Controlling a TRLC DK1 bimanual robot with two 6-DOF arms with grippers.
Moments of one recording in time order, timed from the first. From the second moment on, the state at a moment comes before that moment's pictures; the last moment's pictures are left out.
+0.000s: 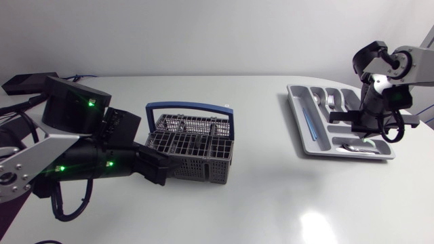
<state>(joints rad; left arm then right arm) -0.55 1.11 0.70 -0.36 0.19 -0.16 -0.05 1.66 1.20 -0.82 0.42 0.28</state>
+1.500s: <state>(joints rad) -0.55 1.11 0.70 -0.37 0.19 -0.16 -0.10 1.82 1.23 -0.63 0.08 0.24</state>
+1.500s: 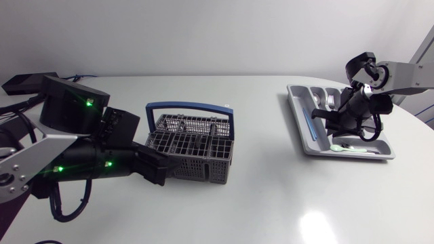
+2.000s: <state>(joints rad) -0.55 1.11 0.70 -0.37 0.18 -0.16 -0.17 1.91 1.22 -0.63 0.16 0.19</state>
